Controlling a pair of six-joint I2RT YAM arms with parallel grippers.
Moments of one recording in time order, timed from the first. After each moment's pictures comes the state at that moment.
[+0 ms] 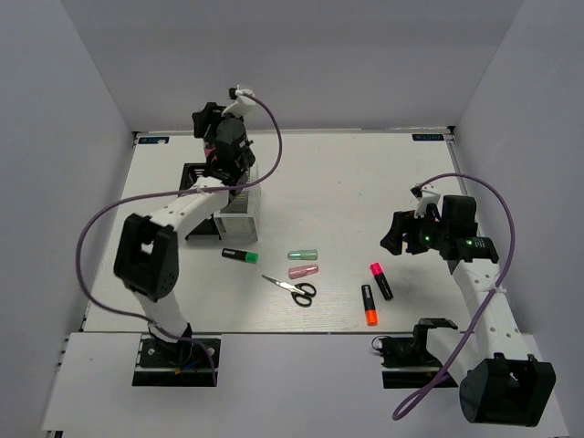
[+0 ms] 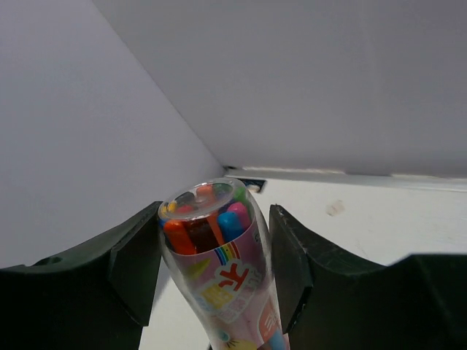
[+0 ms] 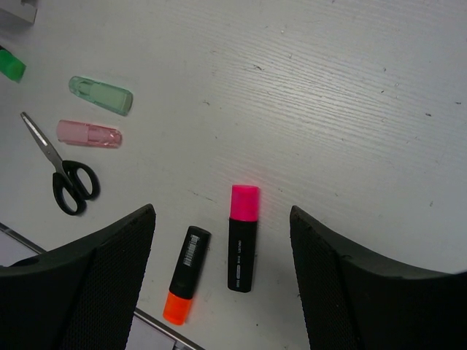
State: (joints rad) left arm -0.46 1.67 1.32 0.47 -0.90 0.54; right arm -0.01 0.92 0.76 -0.64 -0.51 -0.08
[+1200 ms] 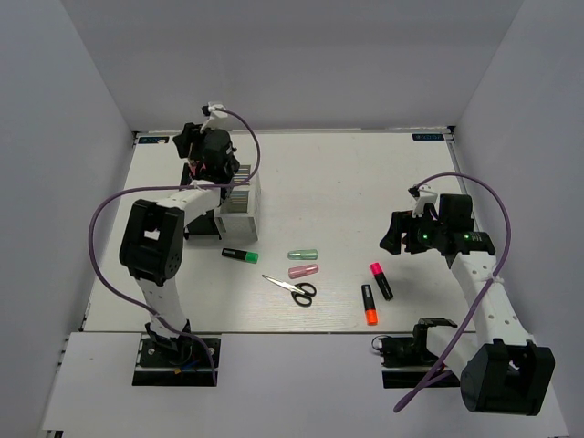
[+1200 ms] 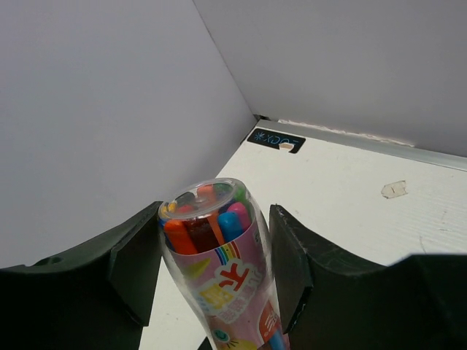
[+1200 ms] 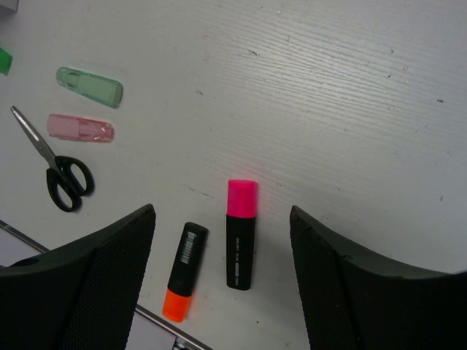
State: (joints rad) left arm -0.32 1.88 1.26 0.70 -1.00 0.50; right arm -0.01 0.99 0.76 -0.64 -0.50 -0.08
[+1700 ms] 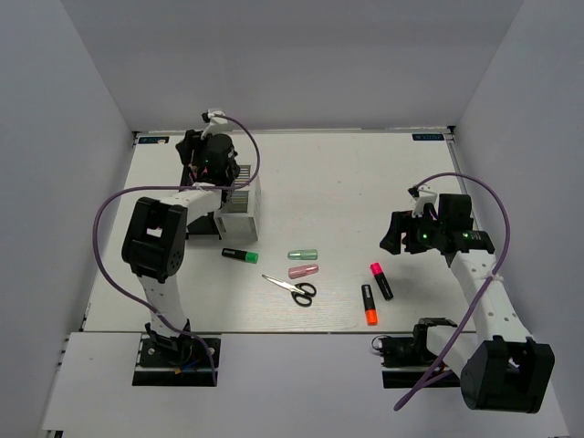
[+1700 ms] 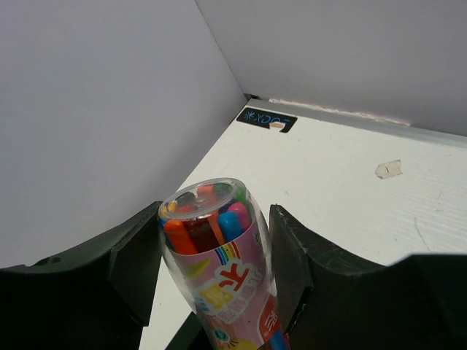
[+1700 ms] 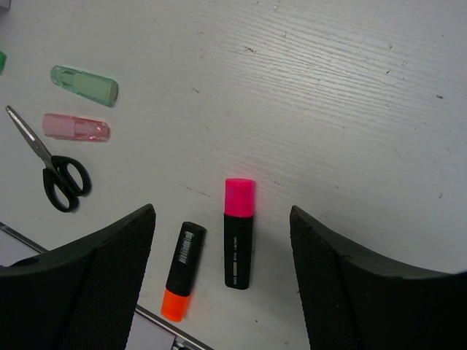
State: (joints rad) left arm -0.31 1.91 1.23 0.68 -1.01 0.41; right arm -0.01 1.00 0.76 -0.64 -0.50 -0.08
